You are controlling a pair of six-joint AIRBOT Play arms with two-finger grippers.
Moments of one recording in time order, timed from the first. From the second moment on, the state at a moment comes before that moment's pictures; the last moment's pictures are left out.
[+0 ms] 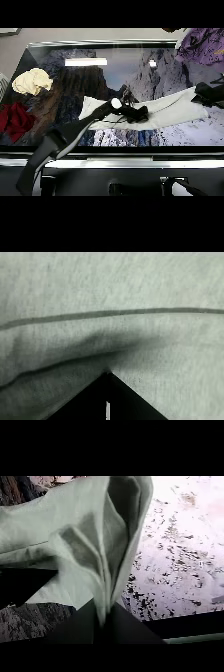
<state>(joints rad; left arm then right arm) -0.78 -2.21 1.95 0.56 -0.83 -1.87 -0.35 -1.24 1.50 -1.26 1.56 1.63</state>
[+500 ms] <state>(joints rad) -0.77 -2.26 2.05 0.56 -0.83 -1.98 -0.35 -1.22 1.55 -1.25 1.58 1.64</state>
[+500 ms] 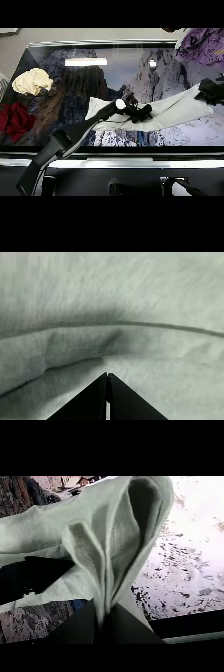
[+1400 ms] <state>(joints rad) -0.19 -1.64 2.06 1.32 -1.58 -1.95 0.44 -1.42 1.55 -1.26 1.17 2.15</state>
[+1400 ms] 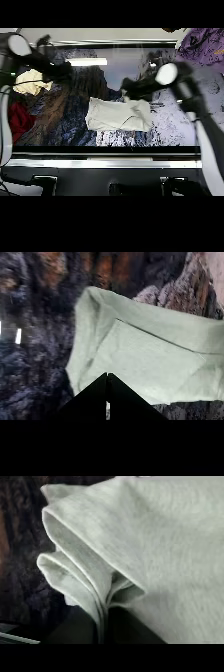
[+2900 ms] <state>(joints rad) -0.12 -1.60 2.05 1.34 -1.63 -1.88 0.39 -1.58 1.57 -1.11 0.93 2.08</state>
